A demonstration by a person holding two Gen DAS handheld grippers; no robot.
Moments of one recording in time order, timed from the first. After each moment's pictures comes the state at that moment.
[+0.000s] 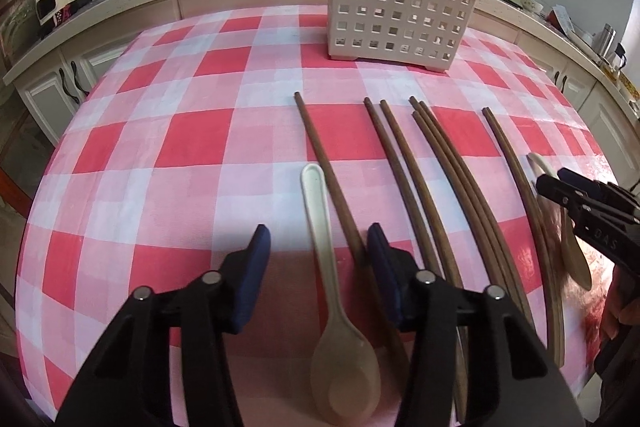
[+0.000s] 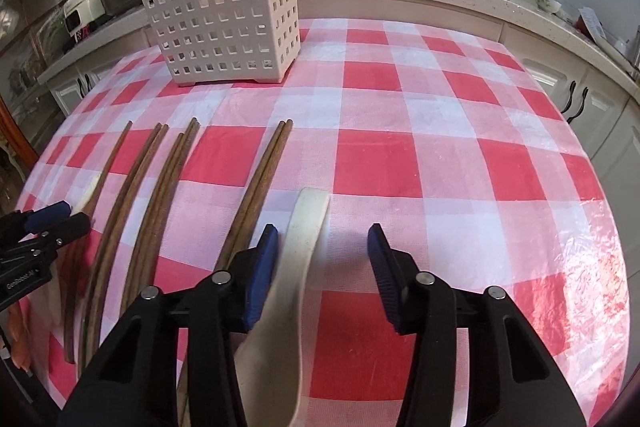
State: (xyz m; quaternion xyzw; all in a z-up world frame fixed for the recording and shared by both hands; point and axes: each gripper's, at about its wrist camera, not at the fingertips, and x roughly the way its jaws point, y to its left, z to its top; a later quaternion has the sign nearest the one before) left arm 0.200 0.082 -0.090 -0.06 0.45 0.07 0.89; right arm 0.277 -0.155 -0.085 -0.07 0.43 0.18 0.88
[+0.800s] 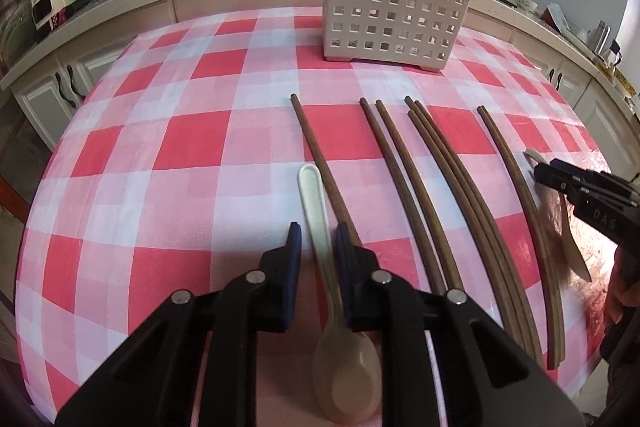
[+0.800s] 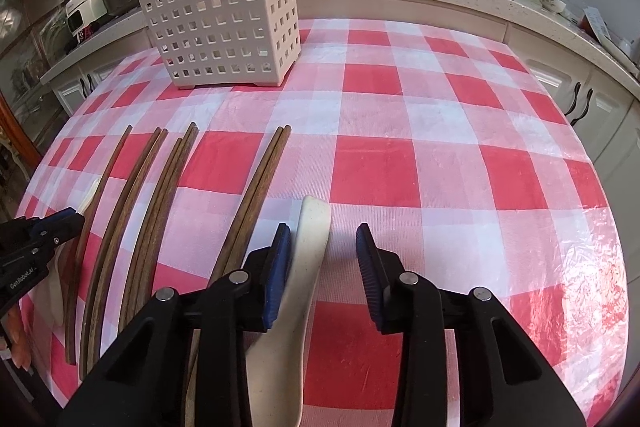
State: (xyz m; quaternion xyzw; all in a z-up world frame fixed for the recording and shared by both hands) left arm 0.197 0.081 -0.089 -0.06 0.45 0.07 0.89; right arm 0.285 -0.156 -0.083 -0.07 0.44 0.19 0.88
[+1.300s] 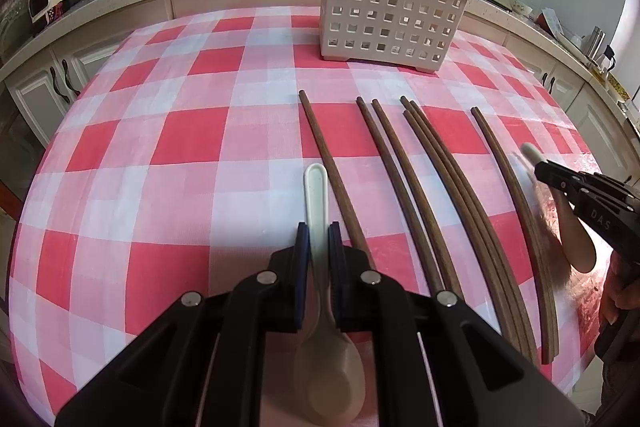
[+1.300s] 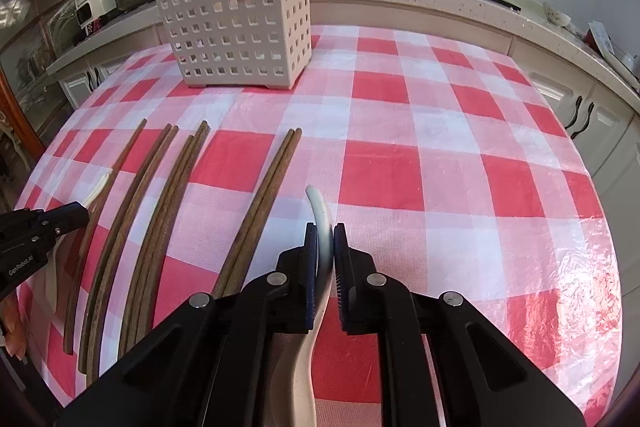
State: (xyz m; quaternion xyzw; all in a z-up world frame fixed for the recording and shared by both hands) left arm 0.195 0.086 -0.089 -0.07 0.45 0.05 0.89; right arm 0.277 -0.154 -0.078 -0.08 0.42 0.20 0.88
